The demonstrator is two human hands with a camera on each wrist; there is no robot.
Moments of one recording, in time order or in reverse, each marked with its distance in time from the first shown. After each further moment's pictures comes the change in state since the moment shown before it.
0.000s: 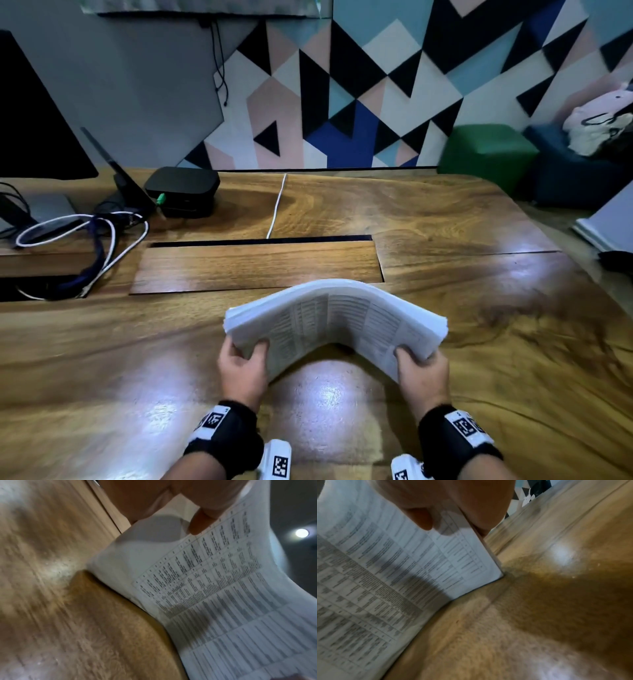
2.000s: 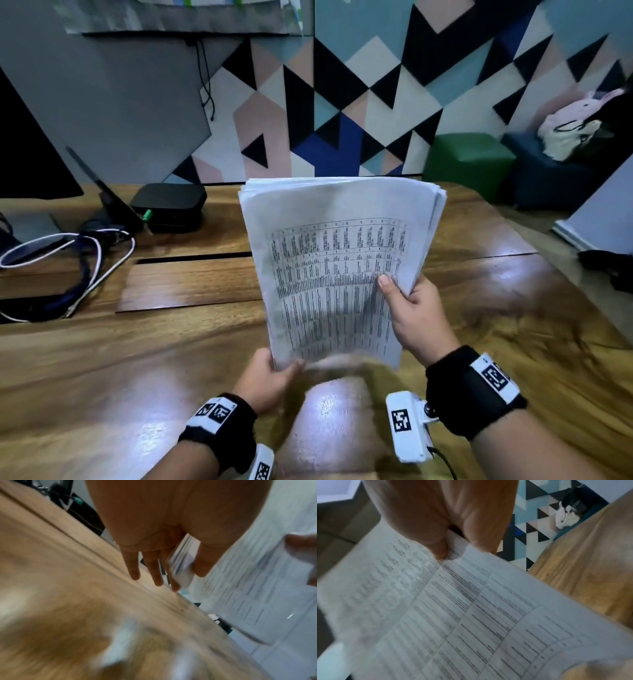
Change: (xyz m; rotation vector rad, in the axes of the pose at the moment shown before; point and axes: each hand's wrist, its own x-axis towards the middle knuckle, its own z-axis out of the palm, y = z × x) left_hand -0.005 0.016 0.019 0.347 -0.686 -0.134; right_hand 0.027 -0.108 0.005 0.046 -0.369 -0.324
